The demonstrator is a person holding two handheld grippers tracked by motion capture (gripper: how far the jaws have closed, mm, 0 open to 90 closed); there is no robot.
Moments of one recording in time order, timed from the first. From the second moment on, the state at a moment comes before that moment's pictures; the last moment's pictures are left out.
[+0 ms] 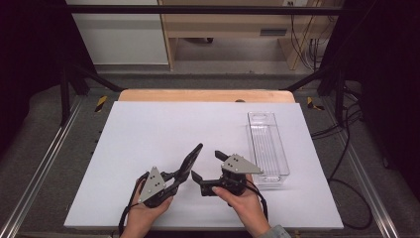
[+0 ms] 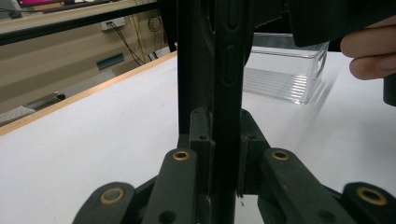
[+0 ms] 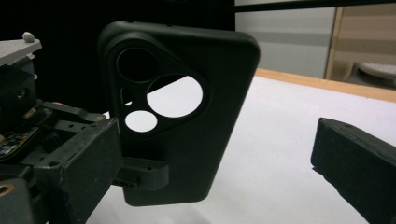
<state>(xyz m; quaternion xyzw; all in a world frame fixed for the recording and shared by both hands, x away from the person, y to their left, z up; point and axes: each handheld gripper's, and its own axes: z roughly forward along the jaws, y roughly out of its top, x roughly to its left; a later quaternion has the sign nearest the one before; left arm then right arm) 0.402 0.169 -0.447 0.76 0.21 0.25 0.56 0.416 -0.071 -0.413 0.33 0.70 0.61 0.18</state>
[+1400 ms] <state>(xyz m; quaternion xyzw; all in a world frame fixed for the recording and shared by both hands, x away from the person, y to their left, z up) 0.389 0.149 -0.445 0.76 0.21 0.20 0.59 0.411 -0.061 -0.418 0.34 0.67 0.64 0.13</state>
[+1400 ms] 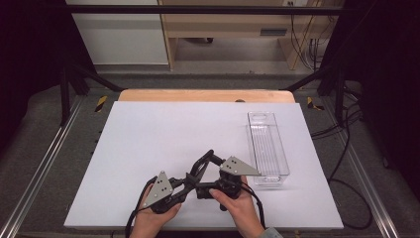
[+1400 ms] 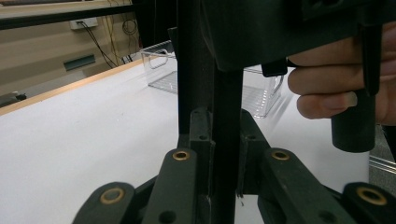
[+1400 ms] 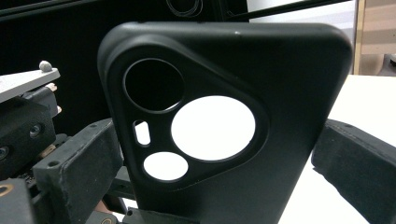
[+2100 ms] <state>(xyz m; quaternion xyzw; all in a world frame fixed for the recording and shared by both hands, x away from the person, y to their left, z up) 0.386 0.144 -0.447 0.75 0.21 0.18 0.60 0.412 -0.061 -0.422 0.35 0.66 0.65 0.13</state>
